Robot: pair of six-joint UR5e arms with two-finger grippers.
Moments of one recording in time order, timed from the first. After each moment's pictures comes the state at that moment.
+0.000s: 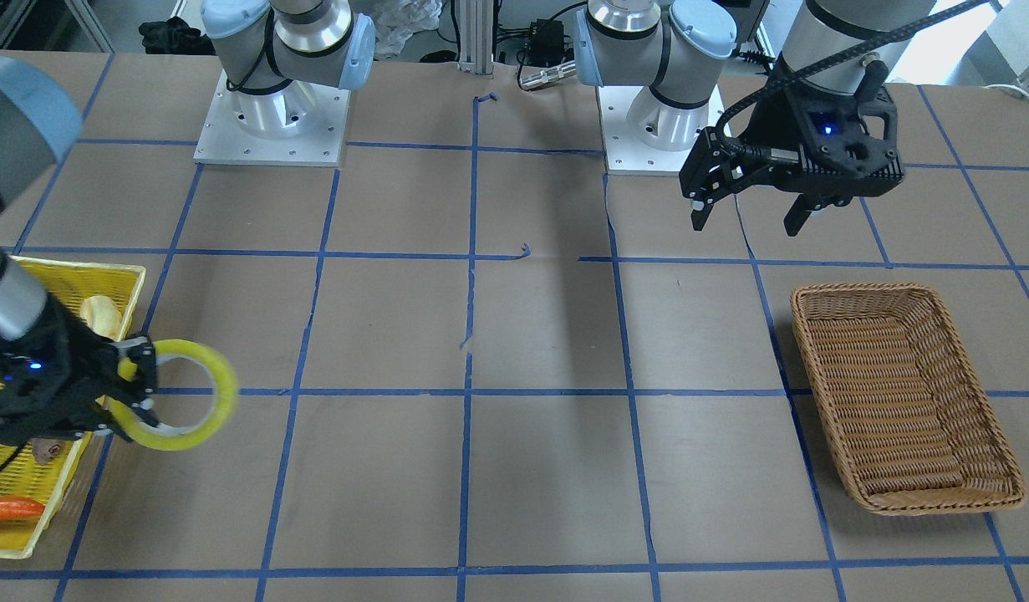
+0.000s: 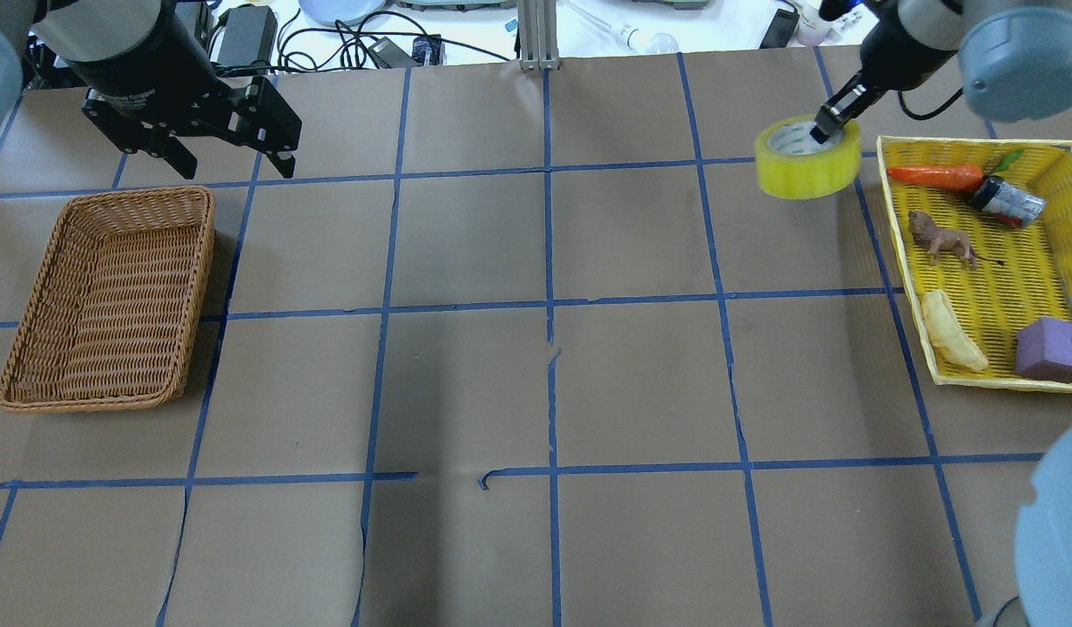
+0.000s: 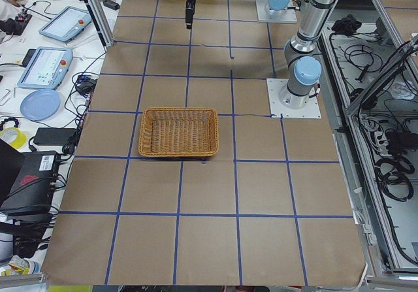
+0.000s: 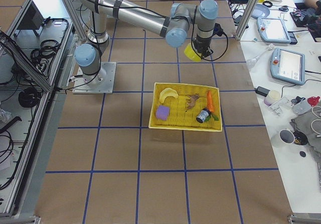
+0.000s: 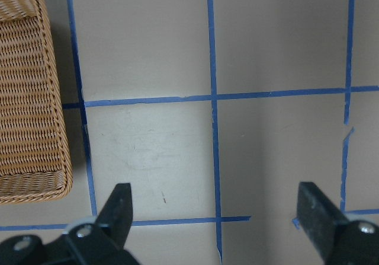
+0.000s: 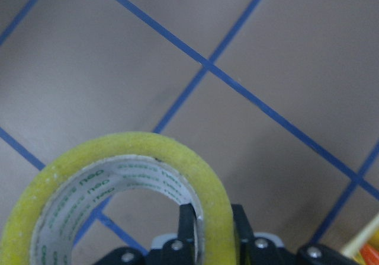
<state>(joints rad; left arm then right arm) -1.52 -1.58 -1.50 -1.54 1.57 0.08 1.39 -1.25 1.56 -2.06 -1.35 -0.85</state>
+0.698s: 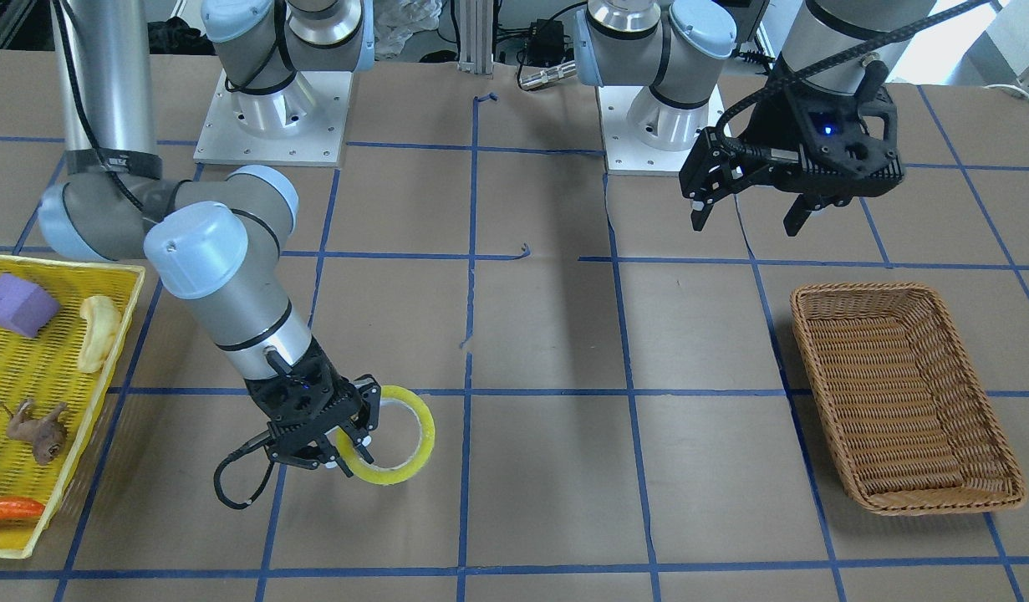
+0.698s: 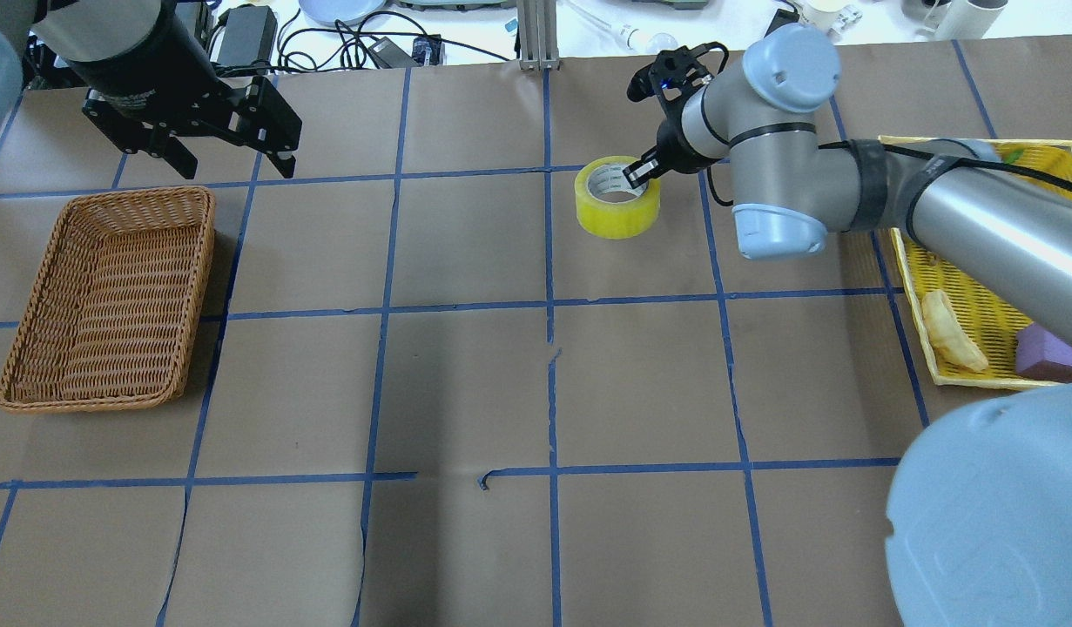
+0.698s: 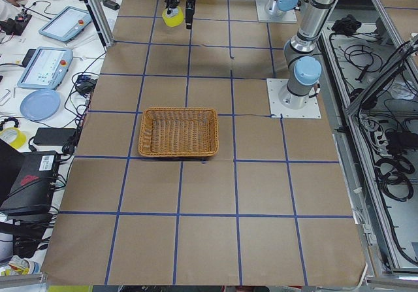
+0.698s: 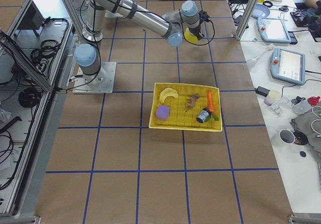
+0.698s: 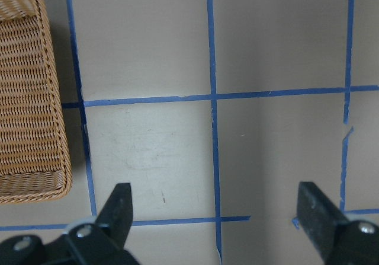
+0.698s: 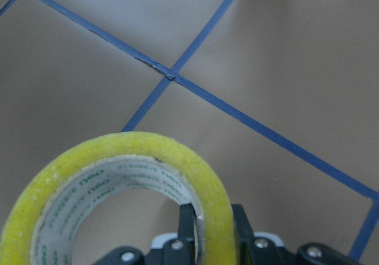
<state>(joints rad) -1.52 -1.58 -1.50 -1.54 1.57 0.08 1.64 -1.09 1.73 -2.64 -1.28 -0.46</state>
